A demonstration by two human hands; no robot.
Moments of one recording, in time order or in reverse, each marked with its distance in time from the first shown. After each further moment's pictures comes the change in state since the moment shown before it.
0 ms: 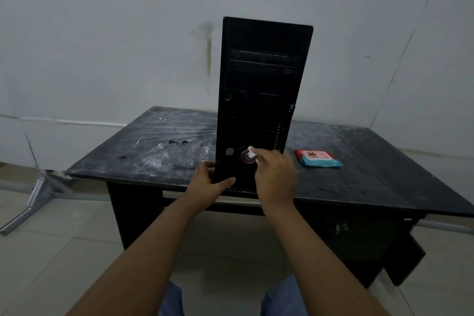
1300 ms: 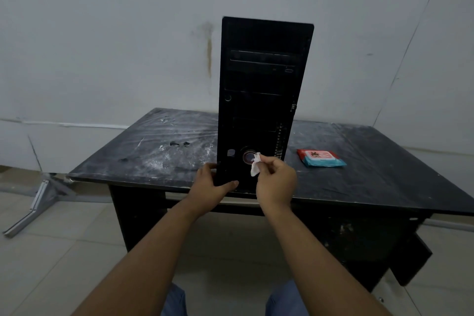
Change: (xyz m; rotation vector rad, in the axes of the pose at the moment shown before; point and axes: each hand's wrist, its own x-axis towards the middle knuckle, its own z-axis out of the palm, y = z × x) left_hand 0.005 -0.007 0.002 0.109 0.026 -0.004; right_hand -0.012 -0.012 0.004 0.516 -0.058 0.532
